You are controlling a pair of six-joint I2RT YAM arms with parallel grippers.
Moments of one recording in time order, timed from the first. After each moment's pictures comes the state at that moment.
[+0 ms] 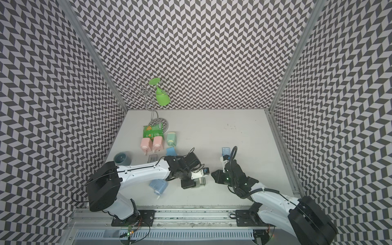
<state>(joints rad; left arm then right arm) -1.02 1.61 1.02 -0.66 0.07 0.40 0.67 1.05 0.25 0.10 -0.26 0.82</state>
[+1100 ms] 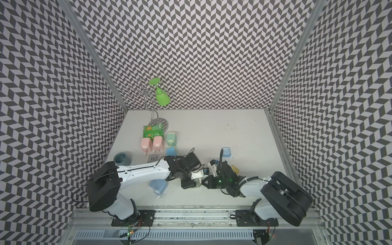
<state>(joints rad) -1.02 1.61 1.02 -0.66 0.07 0.40 0.76 1.39 0.26 0.43 -0.51 0.86</state>
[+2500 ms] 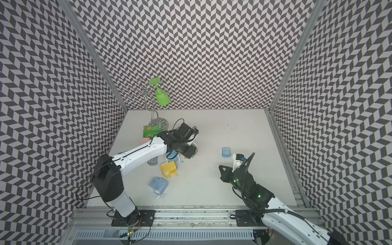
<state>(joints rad) -0.75 1.73 1.42 -0.83 -0.04 -0.10 0.76 0.56 0.24 -0.11 0.13 0.93</state>
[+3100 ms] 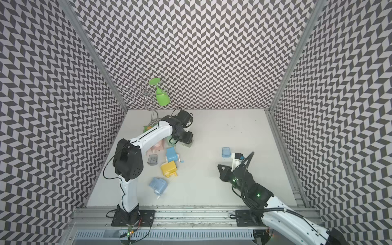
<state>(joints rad) -0.55 2.05 1.78 -0.98 0.02 -0.16 0.76 0.59 0.25 -0.06 0.10 0.91</state>
